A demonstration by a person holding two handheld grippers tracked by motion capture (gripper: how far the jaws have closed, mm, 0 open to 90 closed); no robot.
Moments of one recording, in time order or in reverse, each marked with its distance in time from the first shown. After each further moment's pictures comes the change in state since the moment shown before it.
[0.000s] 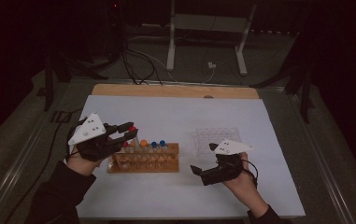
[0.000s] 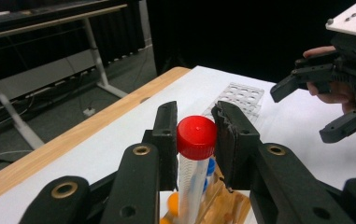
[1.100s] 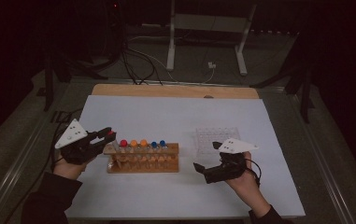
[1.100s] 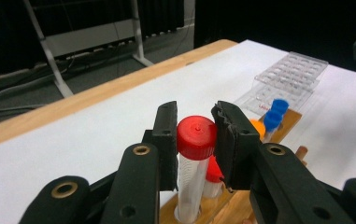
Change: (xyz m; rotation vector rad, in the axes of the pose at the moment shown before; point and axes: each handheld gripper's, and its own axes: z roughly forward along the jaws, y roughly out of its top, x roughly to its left) left arm 0.035 -0.067 -0.011 0.073 0.130 -0.130; right arm -0.006 0.000 -0.006 -0.020 -0.023 0.014
